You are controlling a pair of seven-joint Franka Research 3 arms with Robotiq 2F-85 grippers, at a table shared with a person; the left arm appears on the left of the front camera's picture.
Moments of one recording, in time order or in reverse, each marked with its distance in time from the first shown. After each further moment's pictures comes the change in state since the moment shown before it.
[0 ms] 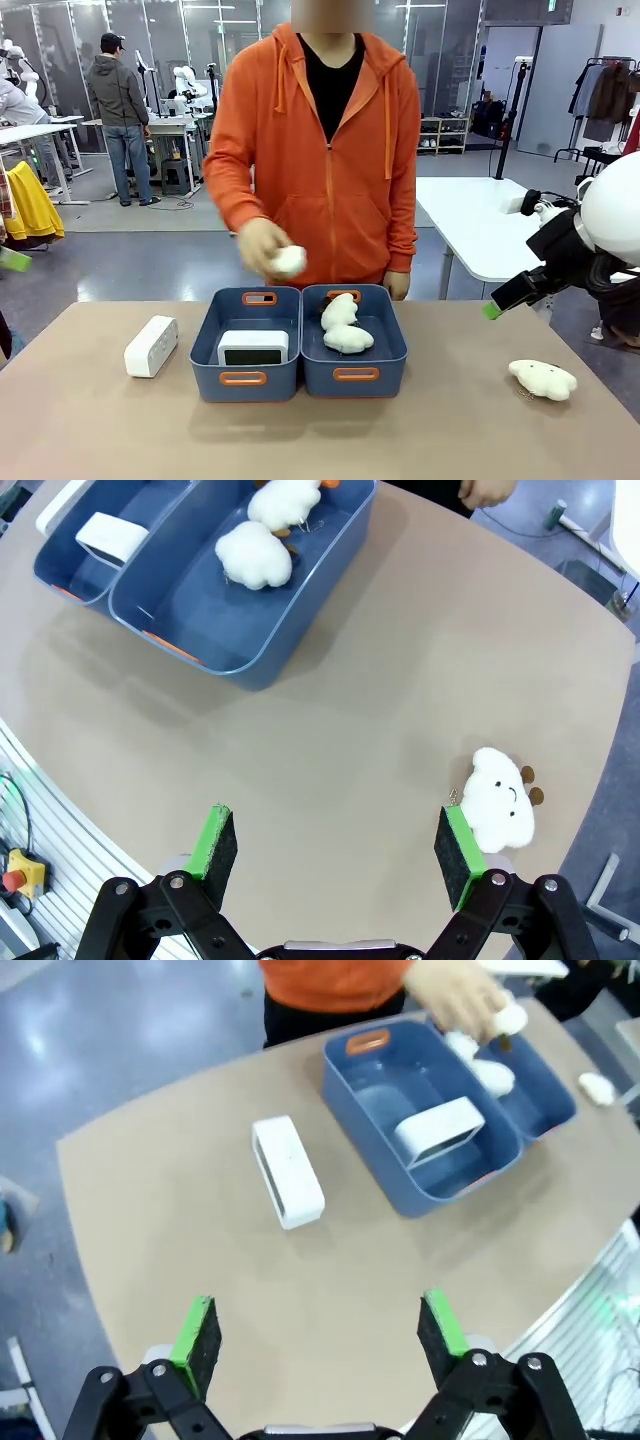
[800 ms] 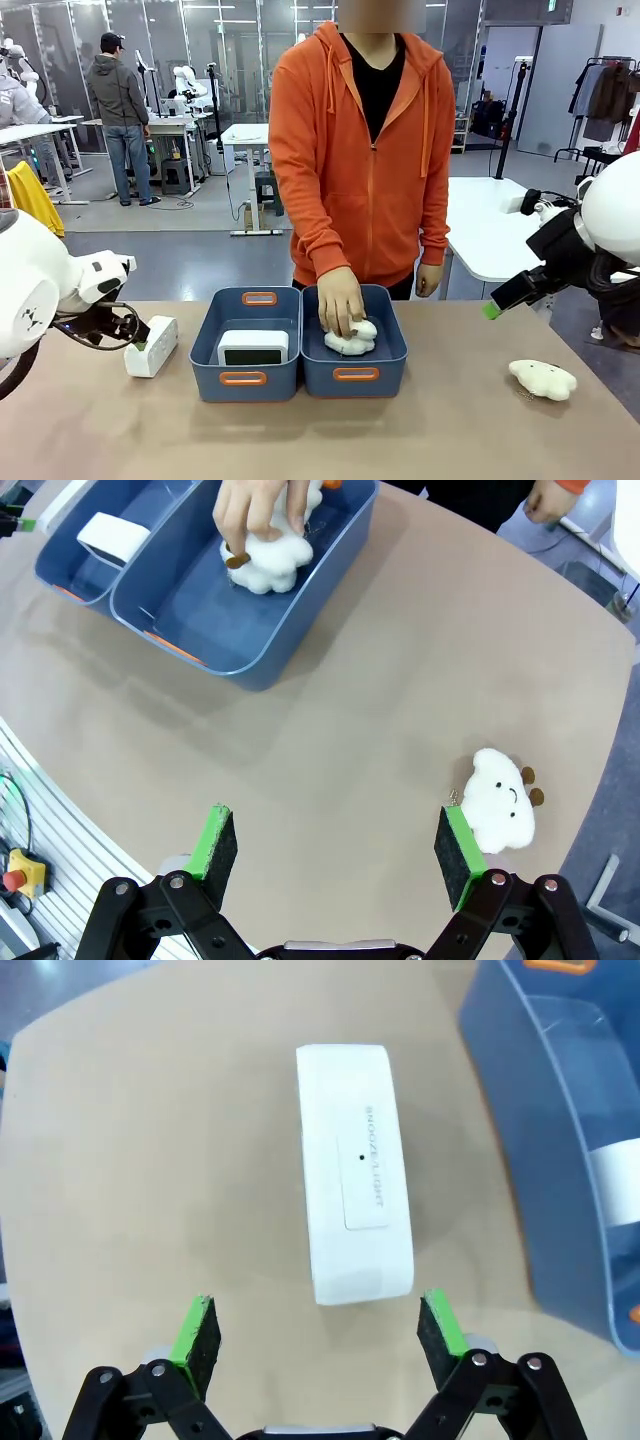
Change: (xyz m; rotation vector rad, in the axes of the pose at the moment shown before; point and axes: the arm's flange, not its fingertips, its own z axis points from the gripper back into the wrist) left arm -0.015 -0.011 -0.244 0.280 0.221 0.165; right arm 0.000 0.001 0.000 0.002 -0.001 0.002
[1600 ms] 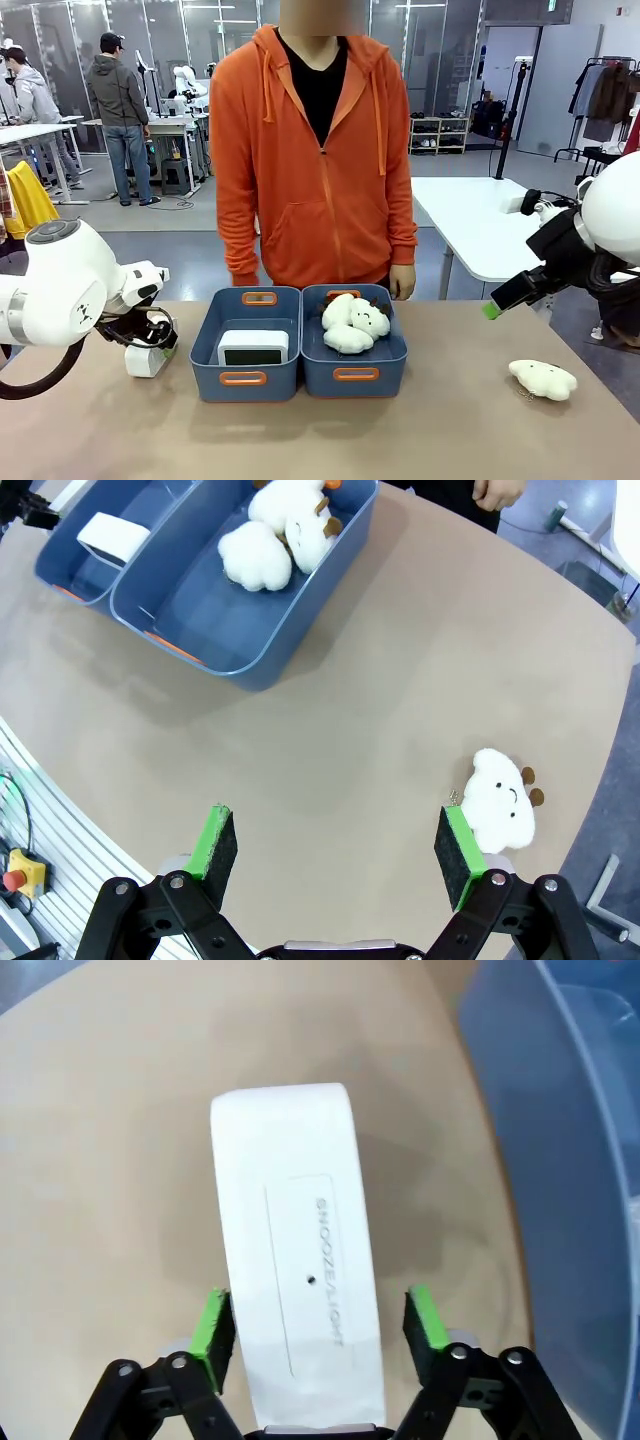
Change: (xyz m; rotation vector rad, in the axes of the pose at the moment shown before) left arm 0.033 -0.019 -0.064 -0.028 0.083 -0.028; right arm 0.000 0.000 0.000 0.000 0.000 0.000
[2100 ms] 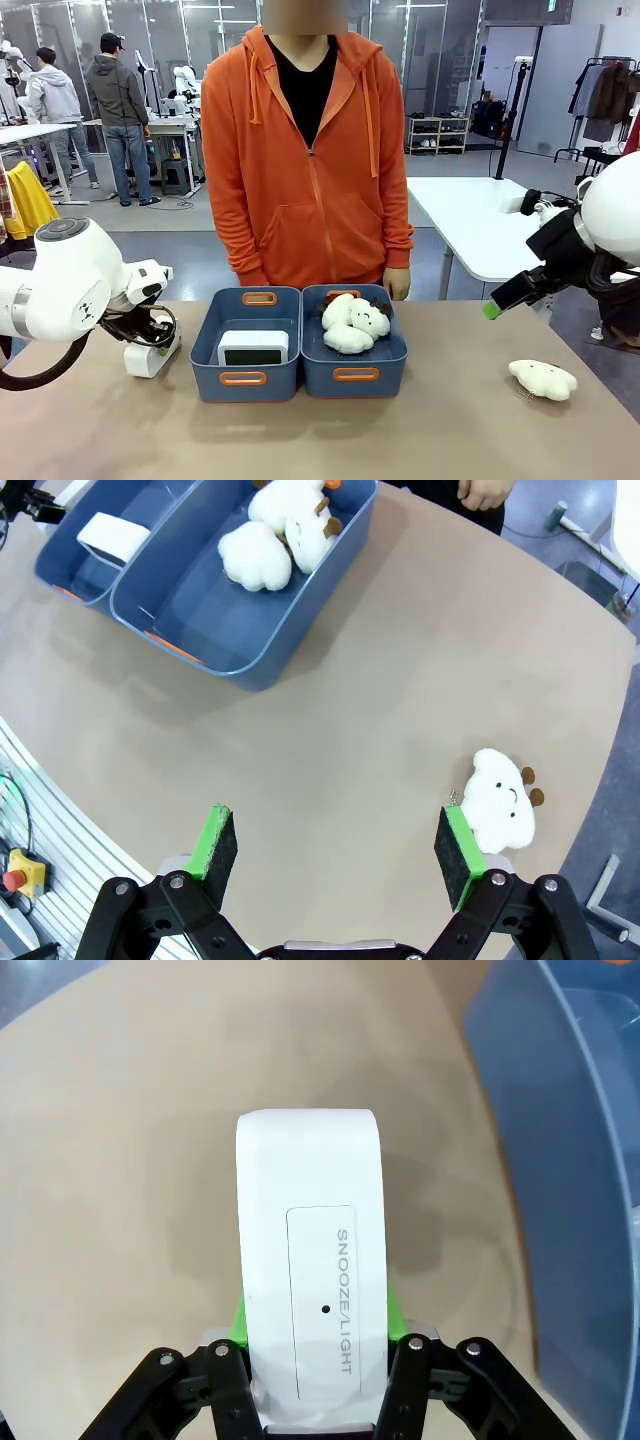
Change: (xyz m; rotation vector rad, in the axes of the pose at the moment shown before) left arm 0.008 -0.003 -0.001 0.017 0.008 -0.022; right arm 0.000 0.000 0.000 0.000 0.000 0.000
